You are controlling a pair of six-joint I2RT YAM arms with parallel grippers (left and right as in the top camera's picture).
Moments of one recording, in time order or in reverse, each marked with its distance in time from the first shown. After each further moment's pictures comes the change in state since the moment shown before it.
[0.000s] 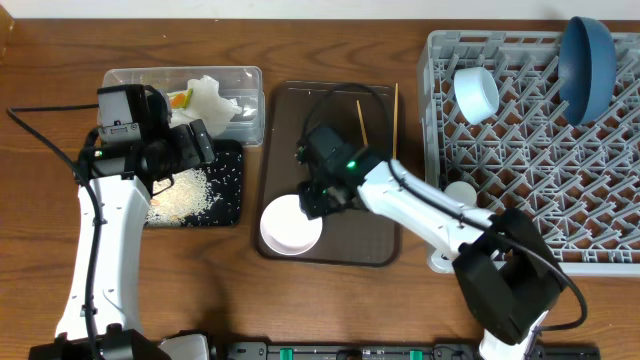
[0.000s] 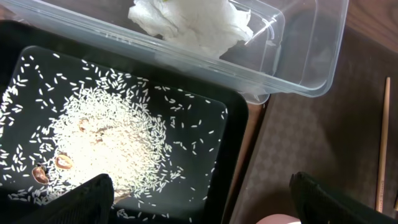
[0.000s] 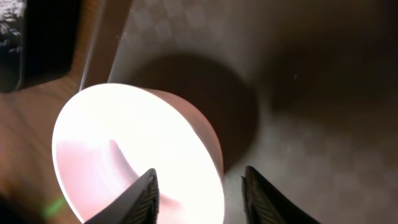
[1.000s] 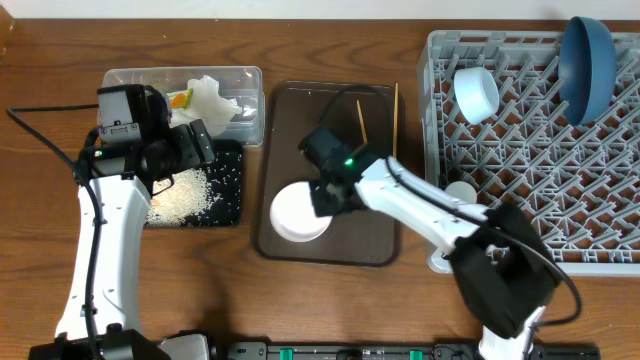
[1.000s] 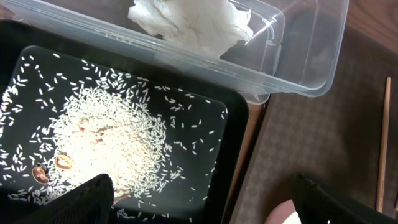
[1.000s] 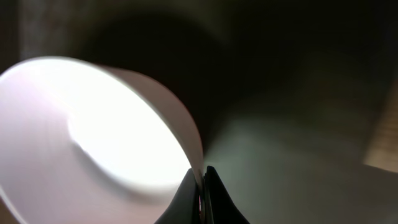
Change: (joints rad) left arm 0.000 0.000 0.000 0.000 0.000 0.000; right arm -0.040 0.002 0.037 -0.130 0.164 0.101
